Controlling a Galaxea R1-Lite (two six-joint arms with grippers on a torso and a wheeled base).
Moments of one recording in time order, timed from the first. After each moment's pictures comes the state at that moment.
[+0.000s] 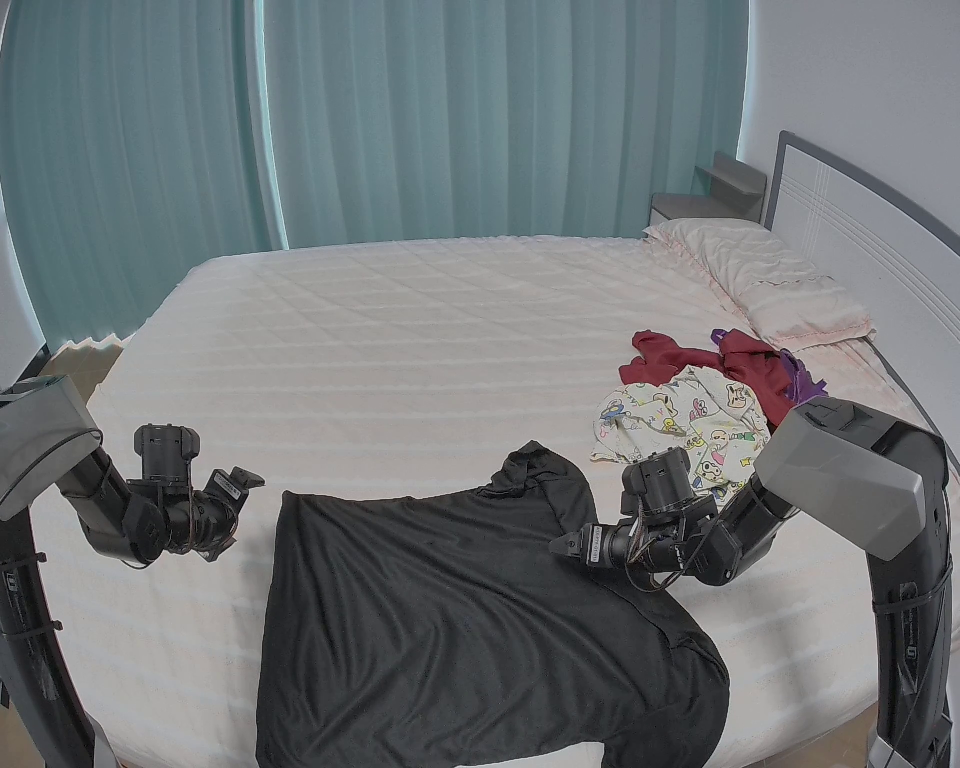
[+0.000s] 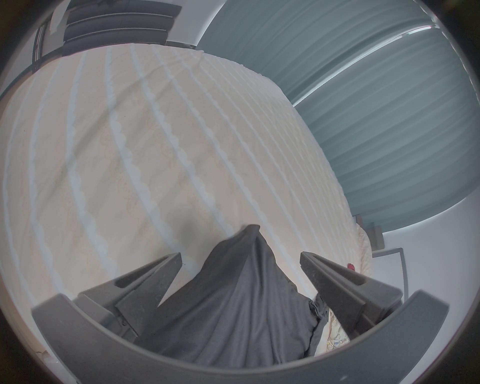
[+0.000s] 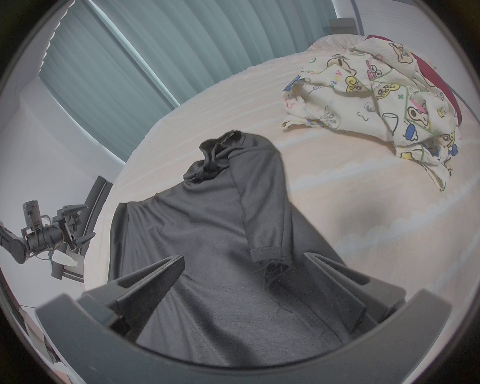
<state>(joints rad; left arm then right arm) 0.06 2.18 -0.81 -0.68 -0.09 -0.98 0.44 2.43 -1.10 -0.57 0.07 0.47</state>
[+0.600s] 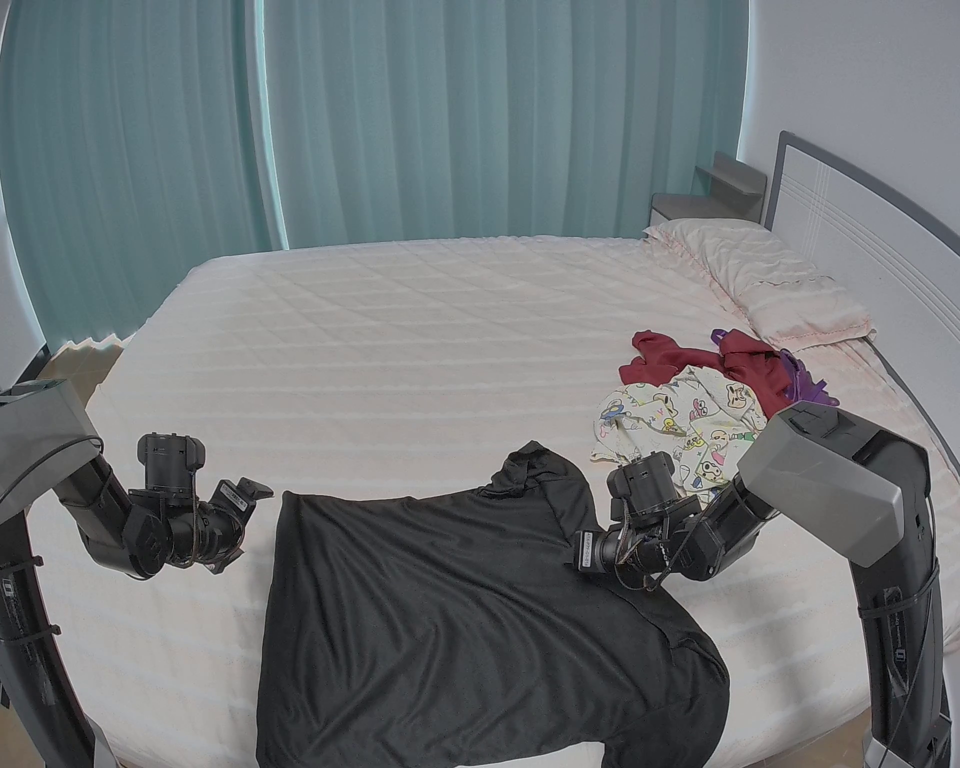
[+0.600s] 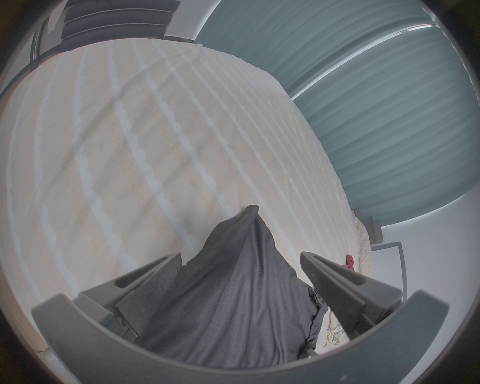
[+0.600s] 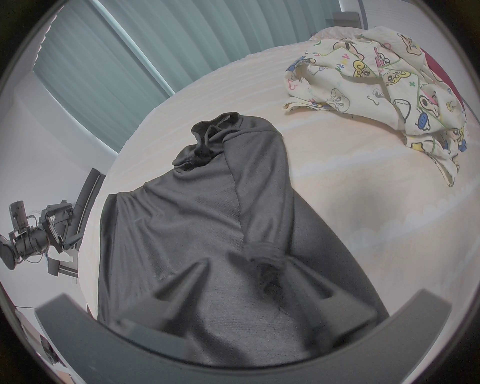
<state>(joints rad) 0.03 2.15 -0.73 -0.71 -0.10 -1.00 0.45 2.49 -1.21 -0.45 0.06 0.46</state>
